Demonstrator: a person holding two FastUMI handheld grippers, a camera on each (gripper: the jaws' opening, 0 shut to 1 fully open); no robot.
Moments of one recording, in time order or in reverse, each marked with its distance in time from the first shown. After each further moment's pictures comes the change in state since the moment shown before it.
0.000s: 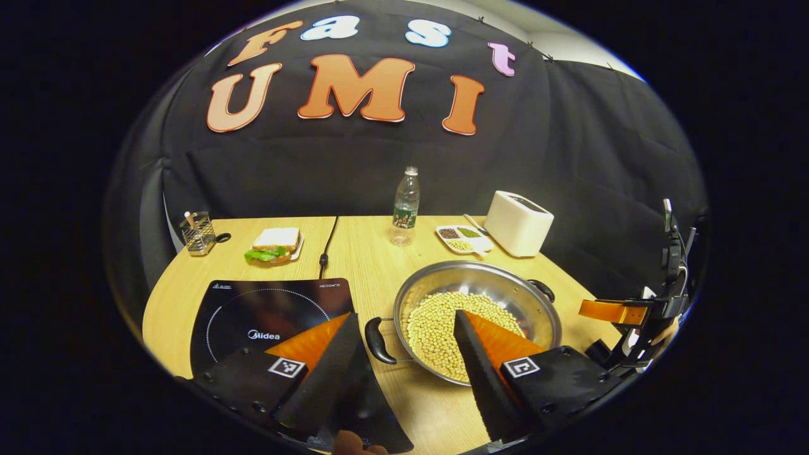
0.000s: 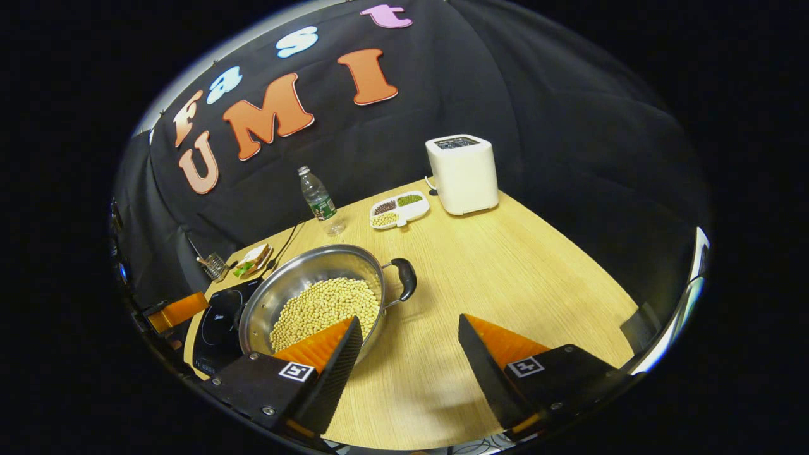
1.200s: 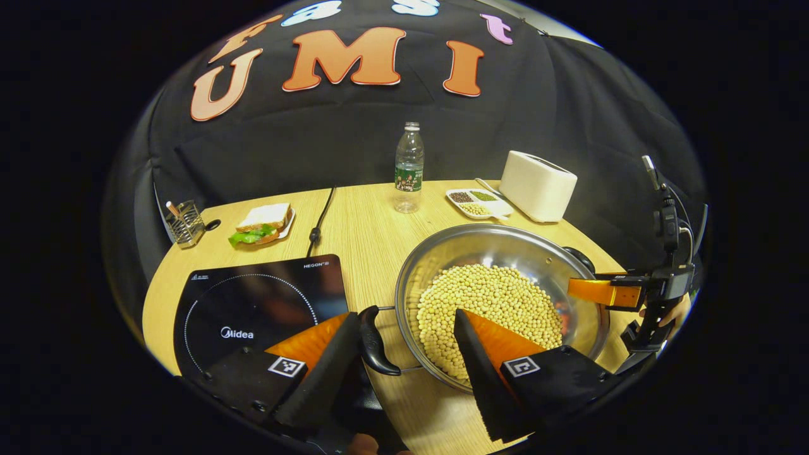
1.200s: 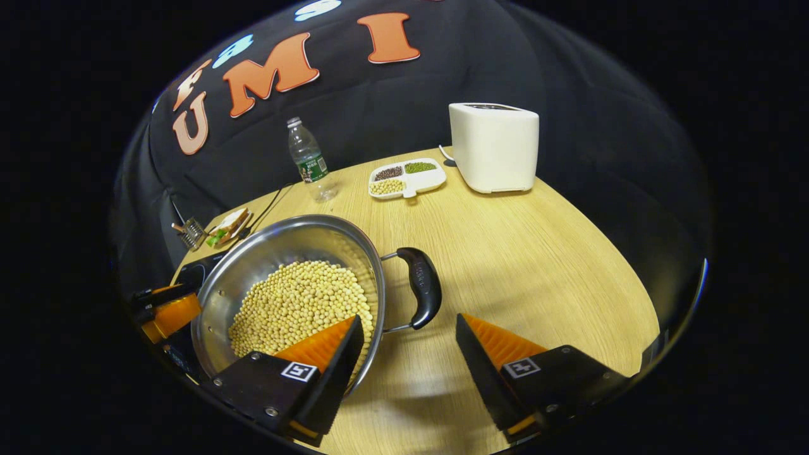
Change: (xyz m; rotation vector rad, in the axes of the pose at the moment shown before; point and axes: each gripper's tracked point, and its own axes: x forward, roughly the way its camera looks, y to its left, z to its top) left arm 0.053 -0.003 -0.043 0.048 0.115 0.023; right arm 0.089 0.022 -0.020 -0.124 0.141 0.006
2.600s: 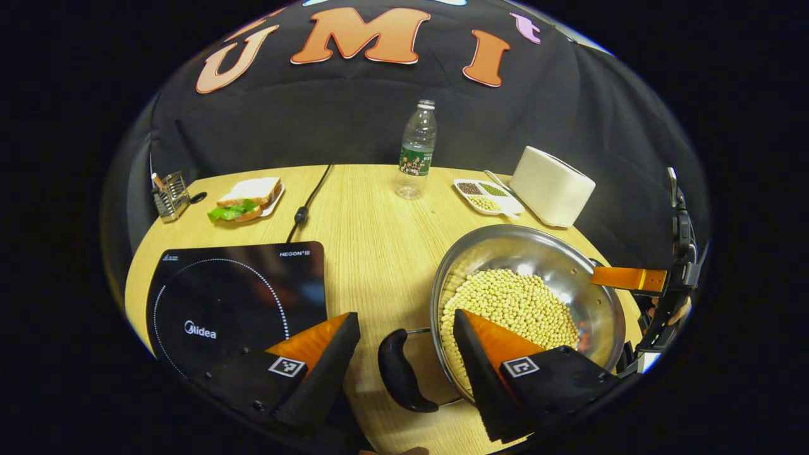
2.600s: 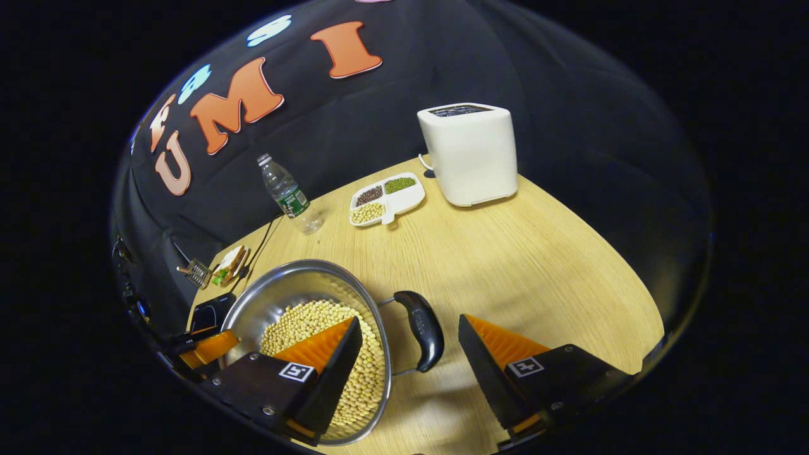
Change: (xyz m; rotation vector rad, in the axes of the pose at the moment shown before) left arm 0.057 -0.009 -0.013 -0.113 0.088 -0.041; right arm 0.019 -0.019 0.041 0.144 -0.008 -0.001
